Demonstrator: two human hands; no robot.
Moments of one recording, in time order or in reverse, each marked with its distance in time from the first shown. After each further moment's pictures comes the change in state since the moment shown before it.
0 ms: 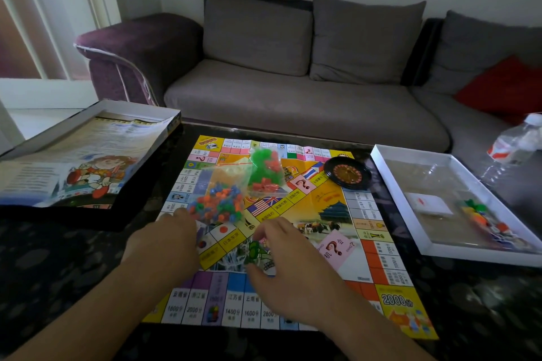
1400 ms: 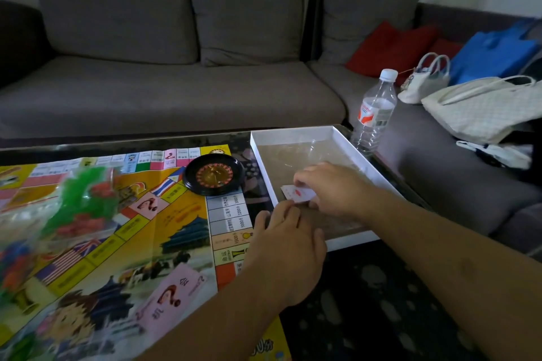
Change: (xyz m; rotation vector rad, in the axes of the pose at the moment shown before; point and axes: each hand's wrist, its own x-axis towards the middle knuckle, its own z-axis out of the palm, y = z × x) left_hand 0.028 0.397 0.048 -0.201 0.166 0.843; right_hand -0.012 0.328 -0.195 -0.645 0.085 0.231
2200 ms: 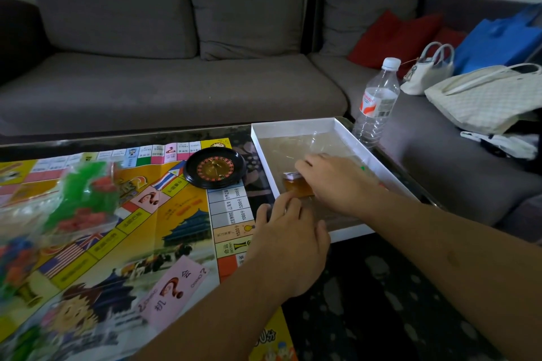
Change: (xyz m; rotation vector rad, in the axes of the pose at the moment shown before) left_hand 0.002 0.002 0.005 -0.007 0.025 -0.031; right_hand 0.000 -0.002 0.015 -0.241 0.146 -0.078
